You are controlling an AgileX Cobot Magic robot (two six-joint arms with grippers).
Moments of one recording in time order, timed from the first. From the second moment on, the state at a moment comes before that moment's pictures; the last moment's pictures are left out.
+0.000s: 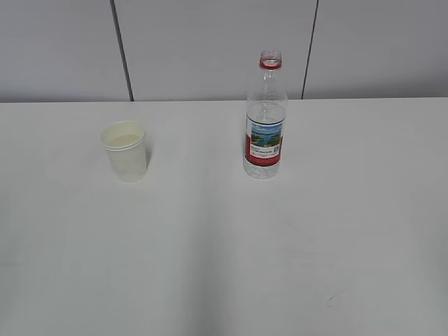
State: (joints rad) left arm -0.20 0.00 -0.53 0.09 1.11 -0.17; right arm 0.05 -0.02 -0.50 -0.20 1.15 0.05
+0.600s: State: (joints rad) left arm -0.20 0.00 -0.53 0.09 1.11 -0.17; right arm 0.05 -0.02 -0.50 -0.18 1.15 0.06
